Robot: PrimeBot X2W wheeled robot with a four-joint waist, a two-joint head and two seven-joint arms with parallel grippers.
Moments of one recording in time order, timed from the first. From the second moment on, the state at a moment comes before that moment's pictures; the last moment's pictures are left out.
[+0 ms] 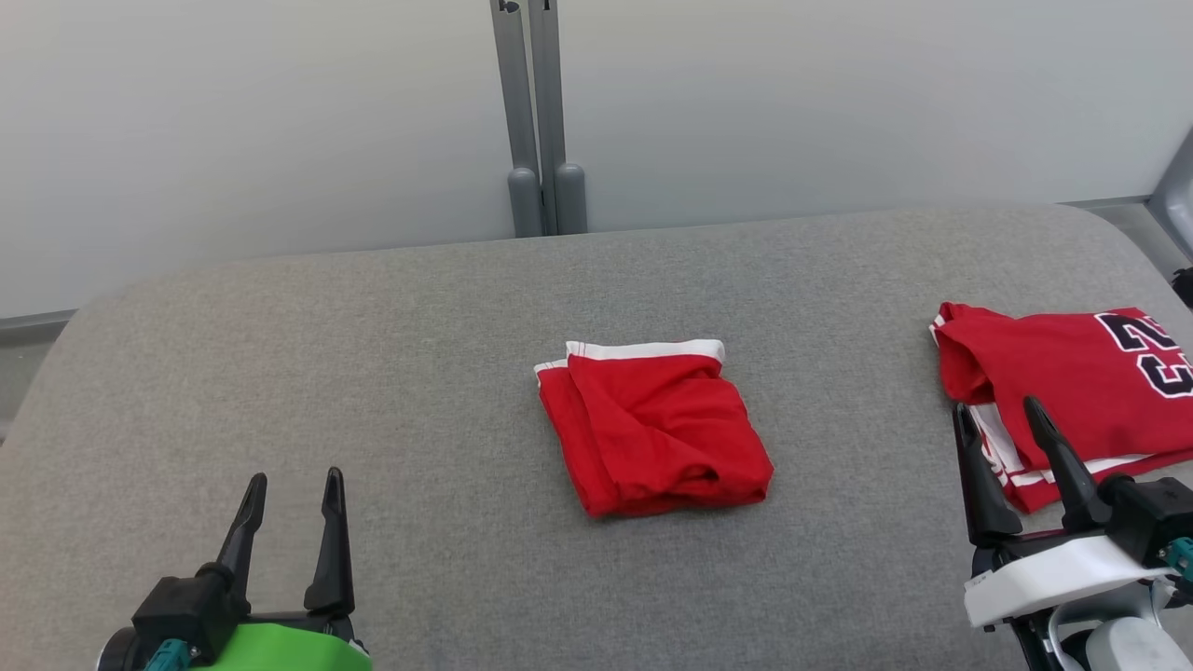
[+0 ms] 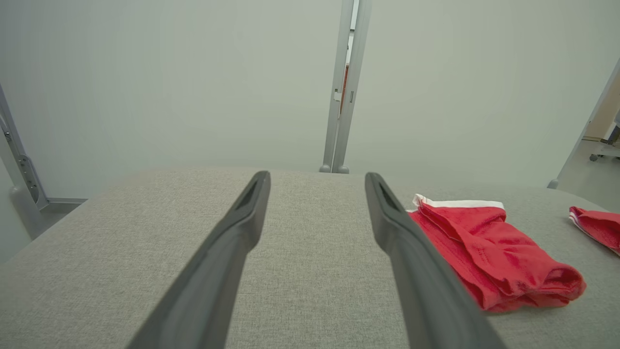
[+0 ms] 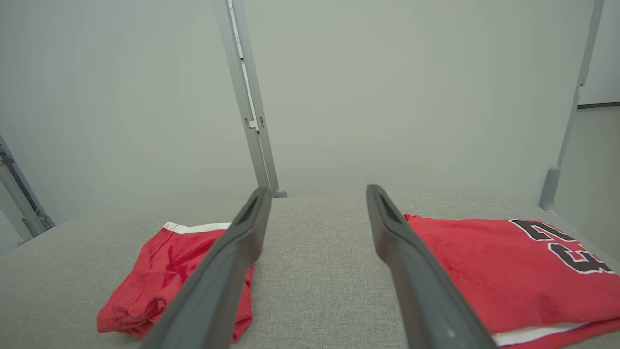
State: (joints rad) left arm 0.05 0.18 -0.14 0.12 -0.37 -0.01 -0.26; right arm 0.00 -0.21 0.04 0.12 0.34 0.13 -0.26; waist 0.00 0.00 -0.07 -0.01
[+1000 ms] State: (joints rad) left arm -0.04 0.12 -0.20 0.19 -0.34 -0.08 -0.26; right arm -0.48 -0.29 0.33 0.62 0.60 0.13 0.03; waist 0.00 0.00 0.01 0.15
